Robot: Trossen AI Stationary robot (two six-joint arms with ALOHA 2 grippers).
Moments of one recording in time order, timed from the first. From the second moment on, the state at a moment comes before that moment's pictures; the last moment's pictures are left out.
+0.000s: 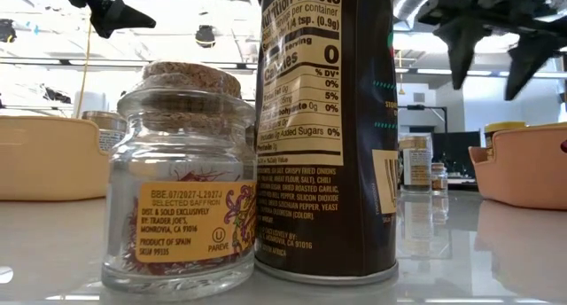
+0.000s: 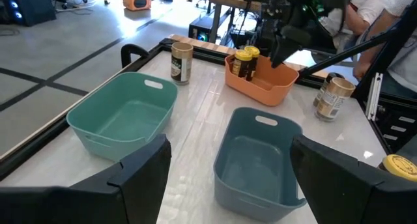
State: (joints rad) left arm -0.10 0.45 0.68 -0.46 -0.33 -0.23; right arm 0.31 1.29 1.07 -1.20 0.21 1.82
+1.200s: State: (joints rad) left arm -0.10 0.45 0.68 -0.47 -0.33 -0.22; right arm 0.36 1.59 1.07 -1.11 0.16 1.91
